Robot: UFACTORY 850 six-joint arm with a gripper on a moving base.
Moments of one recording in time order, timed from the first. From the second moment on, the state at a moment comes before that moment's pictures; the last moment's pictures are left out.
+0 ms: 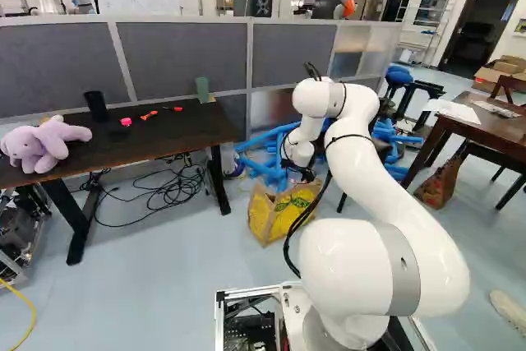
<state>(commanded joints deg) -11.6 -74.7 -86.8 9.3 15.8 22.9</state>
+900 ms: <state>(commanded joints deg) -11.7 -84.0 -95.0 11.3 14.8 39.2</state>
